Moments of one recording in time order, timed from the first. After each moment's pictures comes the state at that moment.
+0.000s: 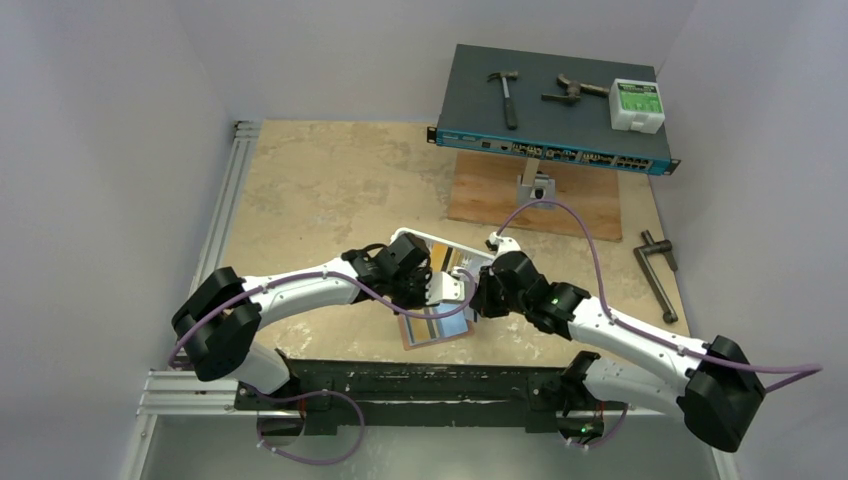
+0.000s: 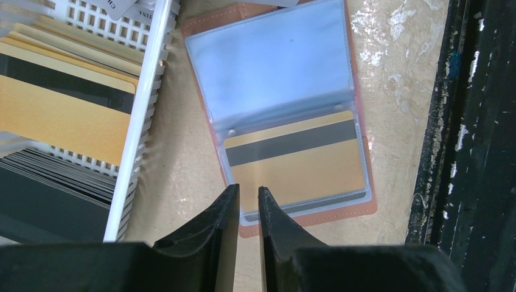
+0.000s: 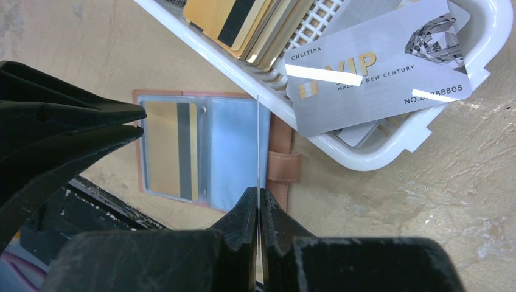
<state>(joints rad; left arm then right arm) -0.92 1.50 0.90 -0.42 0.27 0.59 0.81 1.01 0.54 -0.32 0.06 0.66</state>
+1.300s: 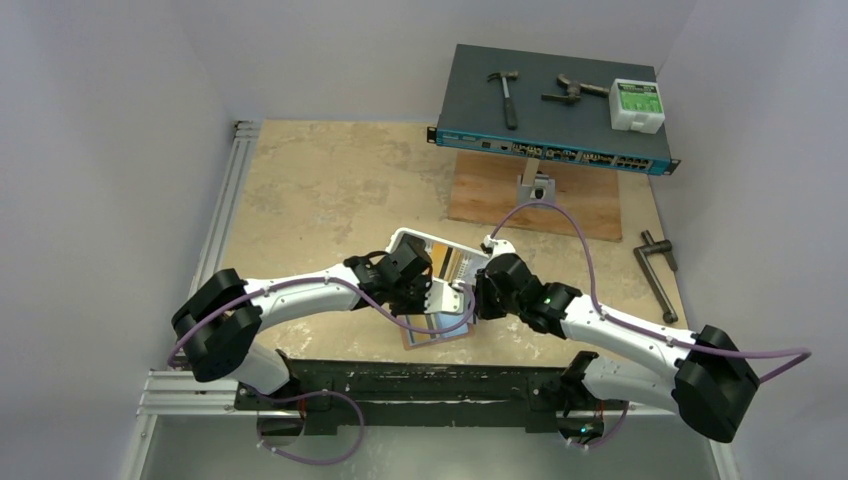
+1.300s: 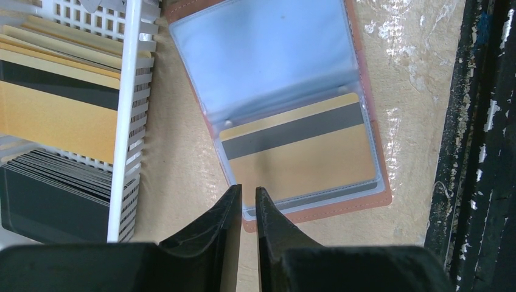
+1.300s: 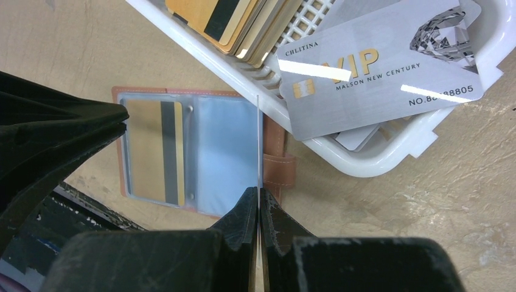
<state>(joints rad) -0.96 1.49 0.87 -0.41 0.19 0.67 0.83 1.08 0.53 -0.28 0.08 0.65</state>
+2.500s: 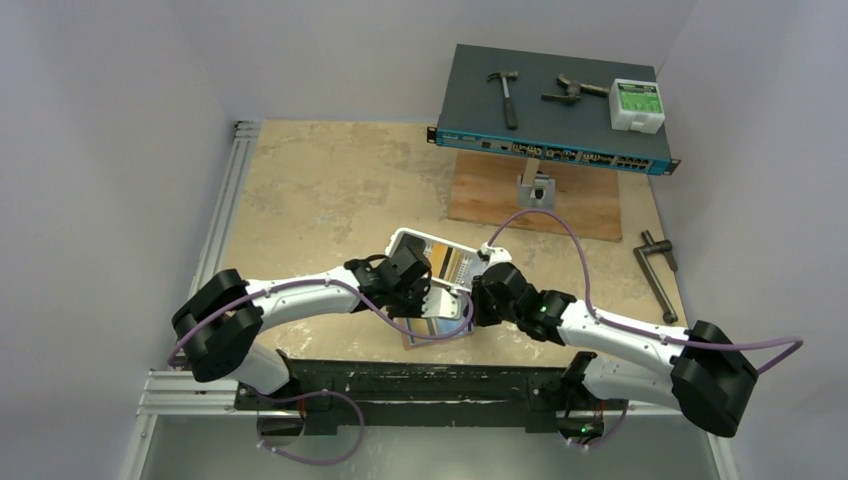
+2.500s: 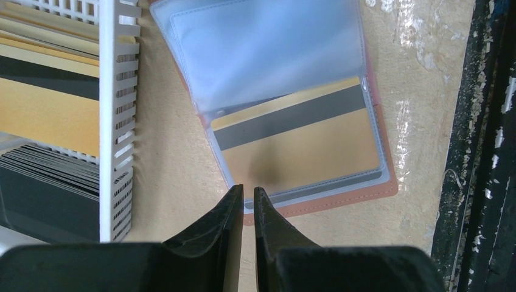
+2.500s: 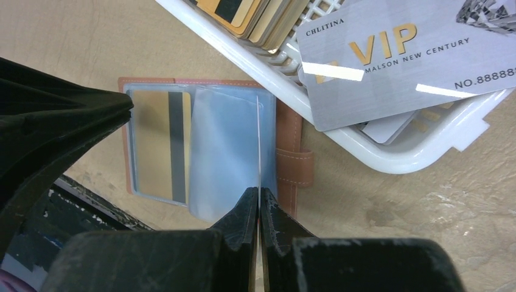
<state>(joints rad) -0.97 1.49 0.85 -0.41 0.16 0.70 0.89 1.09 0.48 -0.21 0.11 0.70</state>
